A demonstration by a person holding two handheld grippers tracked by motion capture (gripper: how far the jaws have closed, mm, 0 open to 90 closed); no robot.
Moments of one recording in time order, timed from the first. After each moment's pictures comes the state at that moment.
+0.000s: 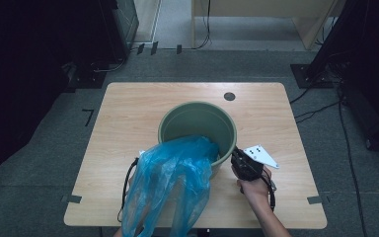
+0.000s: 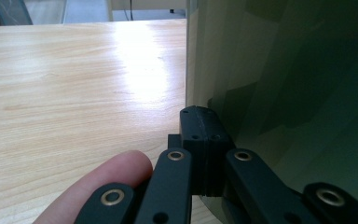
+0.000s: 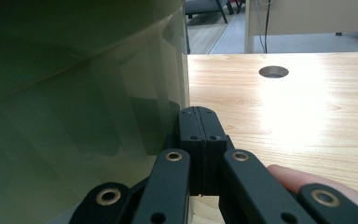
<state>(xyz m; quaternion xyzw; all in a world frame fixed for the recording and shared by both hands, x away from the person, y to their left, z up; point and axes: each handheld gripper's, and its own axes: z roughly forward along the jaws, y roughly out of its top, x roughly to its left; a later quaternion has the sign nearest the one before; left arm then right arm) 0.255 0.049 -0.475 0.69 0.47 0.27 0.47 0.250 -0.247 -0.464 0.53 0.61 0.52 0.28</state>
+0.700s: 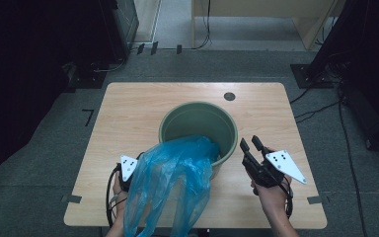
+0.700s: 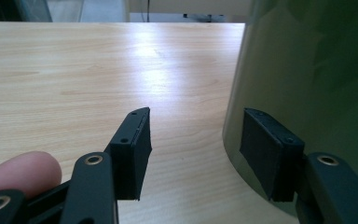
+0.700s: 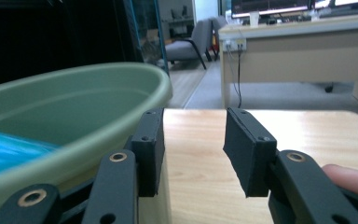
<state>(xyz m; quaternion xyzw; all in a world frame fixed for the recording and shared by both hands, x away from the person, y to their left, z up) 0.237 0.095 -0.469 0.68 0.49 0.27 0.47 0.210 -0.270 -0.410 0.51 0.55 0.55 0.36</state>
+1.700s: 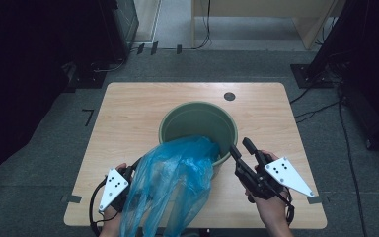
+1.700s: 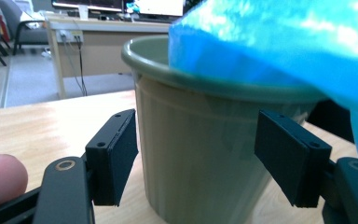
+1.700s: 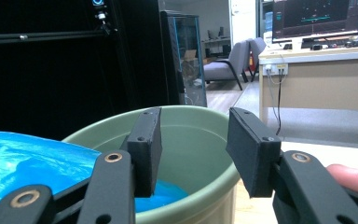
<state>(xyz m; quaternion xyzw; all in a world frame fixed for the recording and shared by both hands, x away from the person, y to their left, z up) 0.185 0.099 -0.409 0.67 0.36 0.25 0.60 0.176 -0.246 -0.366 0.45 0.56 0.61 0.33</state>
